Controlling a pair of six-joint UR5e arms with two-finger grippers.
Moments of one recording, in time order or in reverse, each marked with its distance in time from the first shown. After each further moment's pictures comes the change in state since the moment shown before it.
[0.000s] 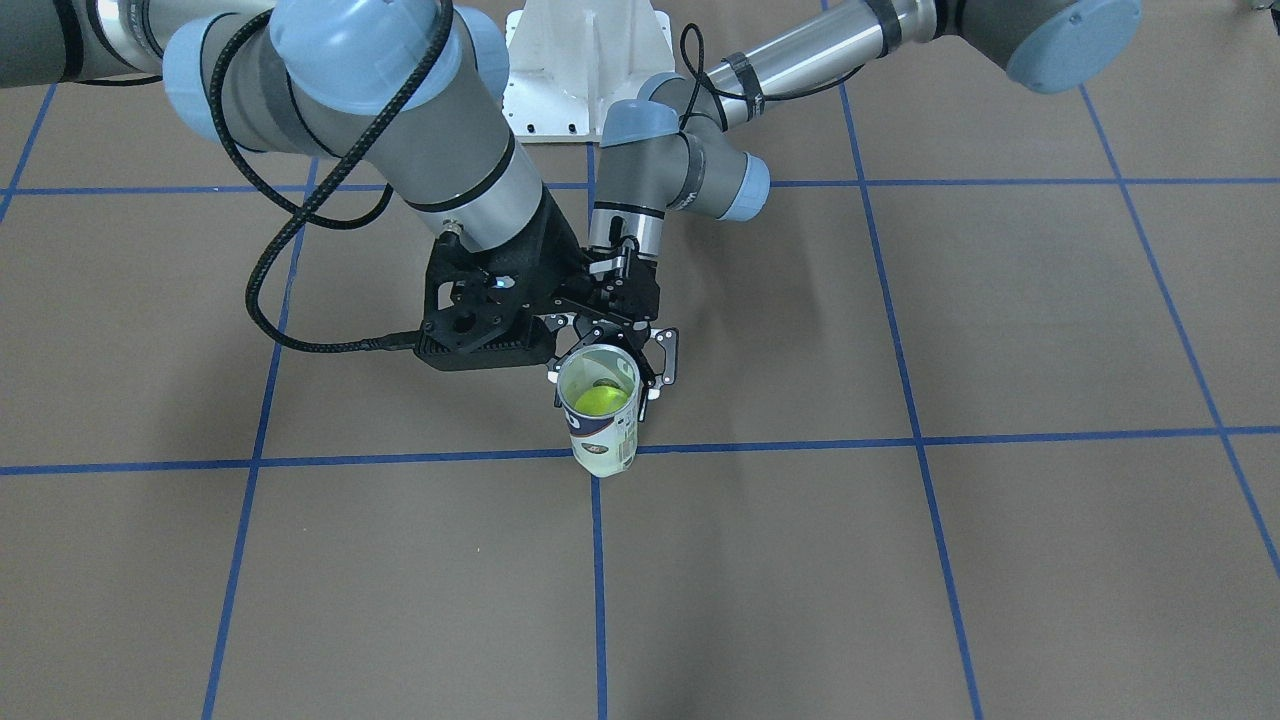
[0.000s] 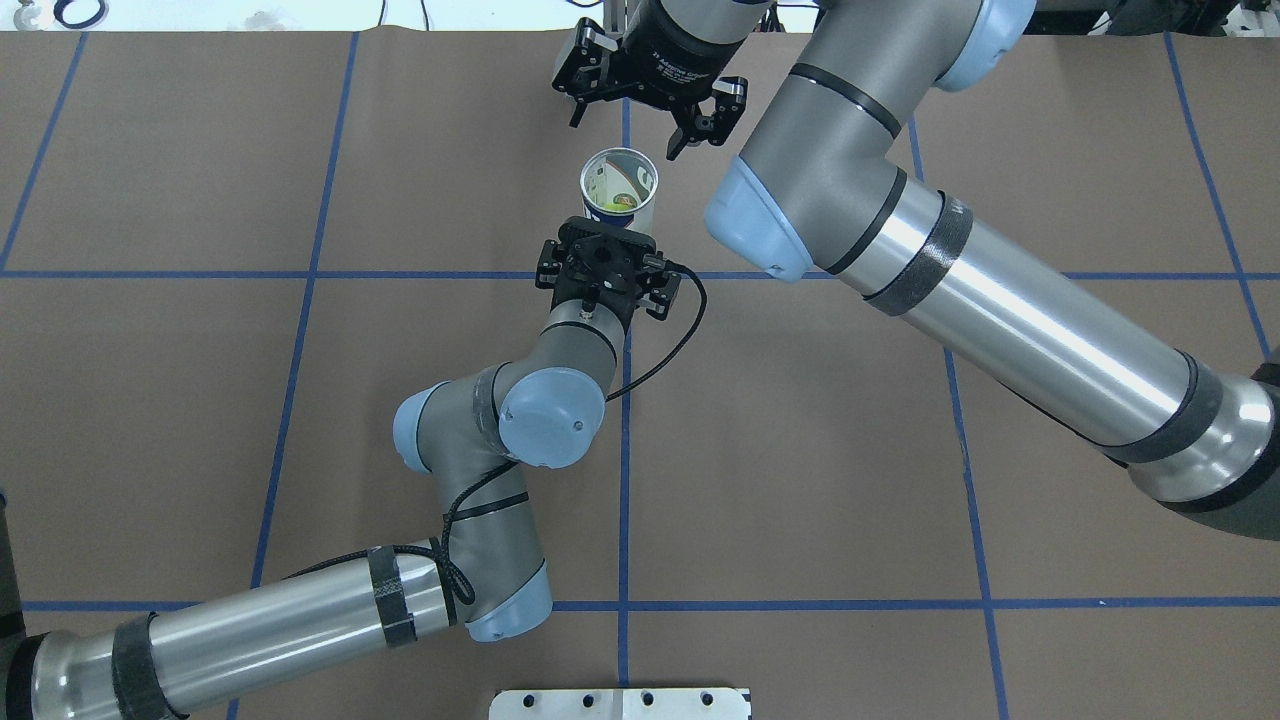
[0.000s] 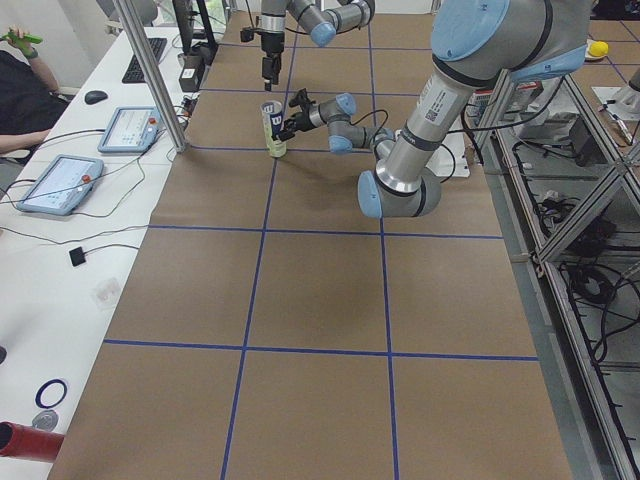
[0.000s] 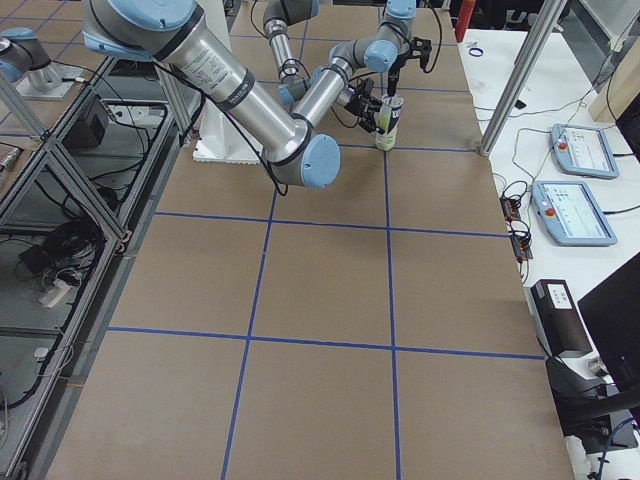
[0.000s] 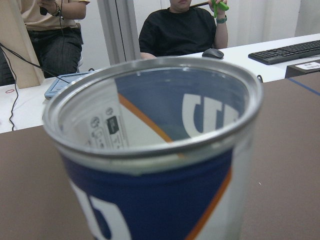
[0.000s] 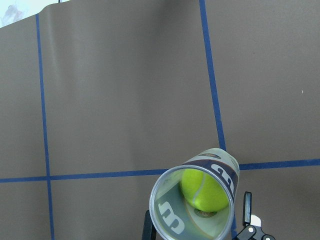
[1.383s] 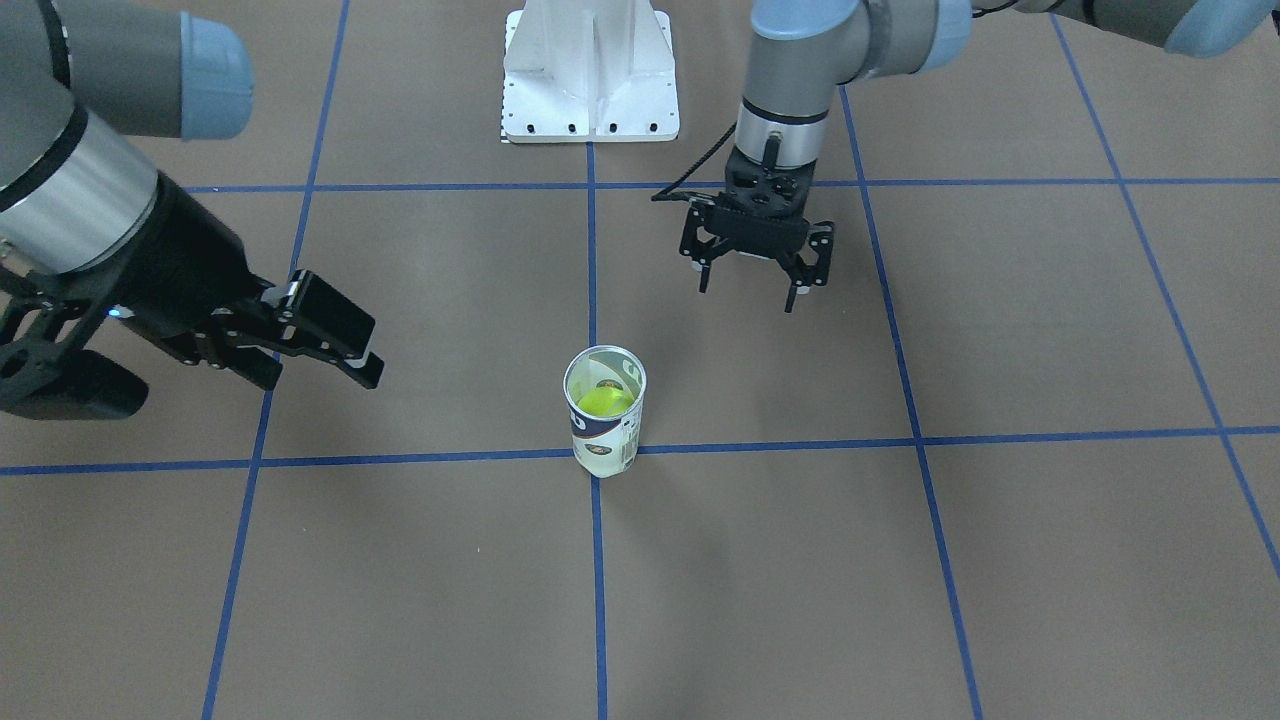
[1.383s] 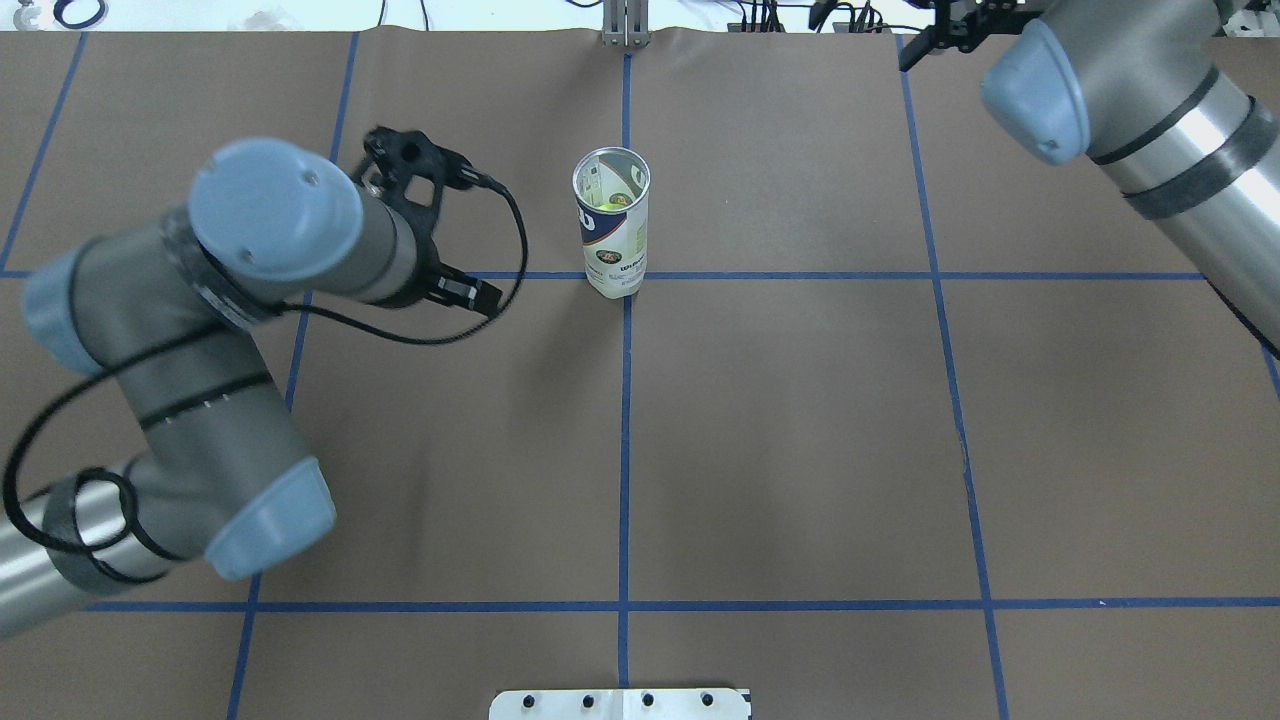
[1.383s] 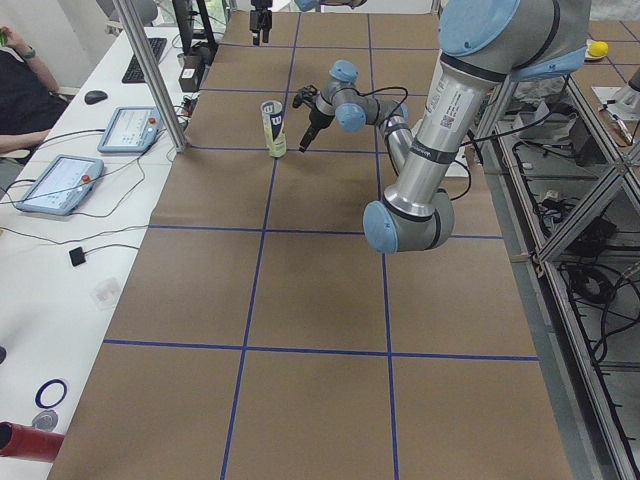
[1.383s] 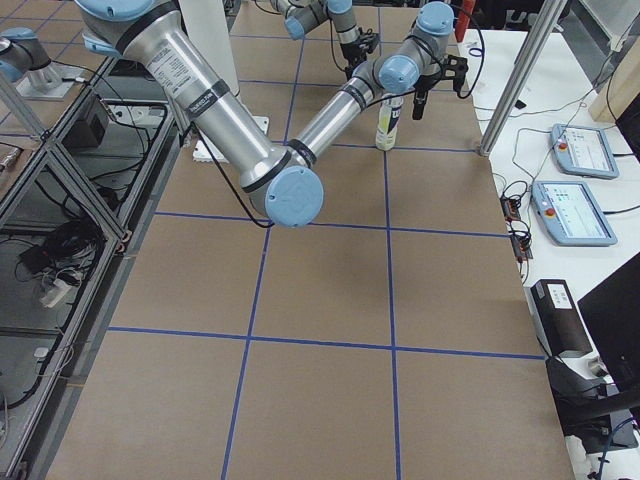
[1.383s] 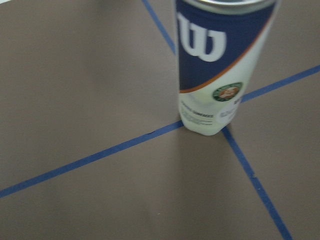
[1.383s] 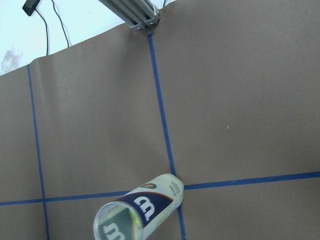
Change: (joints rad) left arm -0.298 0.259 -0.661 0.815 -0.793 0.142; right arm 0.281 -0.256 0.150 -0.071 0.190 -0.233
